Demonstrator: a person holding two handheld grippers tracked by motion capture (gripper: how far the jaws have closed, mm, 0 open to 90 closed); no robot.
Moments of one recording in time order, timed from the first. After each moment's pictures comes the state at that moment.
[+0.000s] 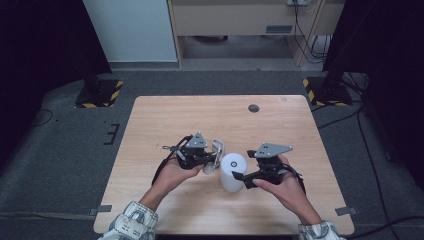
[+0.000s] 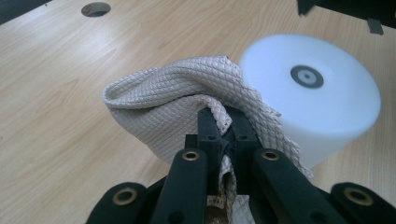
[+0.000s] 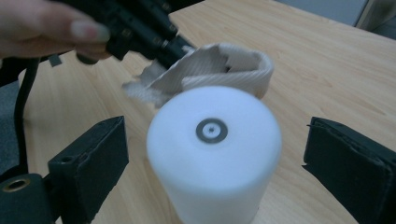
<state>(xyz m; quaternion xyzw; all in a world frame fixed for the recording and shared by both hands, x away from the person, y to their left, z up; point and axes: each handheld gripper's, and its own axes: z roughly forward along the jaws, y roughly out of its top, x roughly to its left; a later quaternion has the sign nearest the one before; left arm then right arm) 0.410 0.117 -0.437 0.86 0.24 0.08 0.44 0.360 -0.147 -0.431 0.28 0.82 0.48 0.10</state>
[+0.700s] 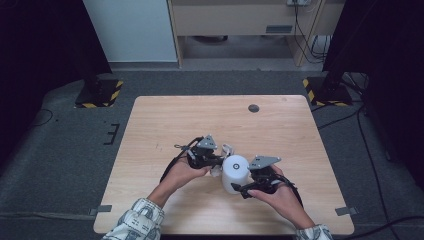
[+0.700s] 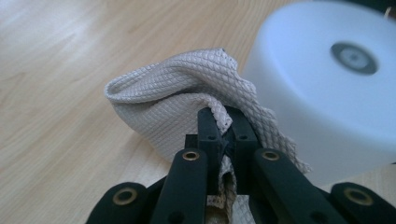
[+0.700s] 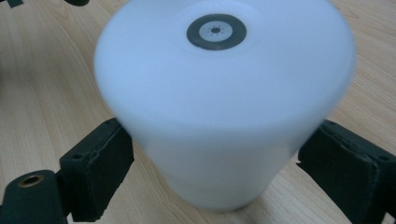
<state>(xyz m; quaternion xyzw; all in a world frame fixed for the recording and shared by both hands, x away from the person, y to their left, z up) 0.421 0.090 -0.469 0.89 0.21 0.04 0.41 0.357 -0.138 -0.481 0.30 0.85 0.42 0.09</state>
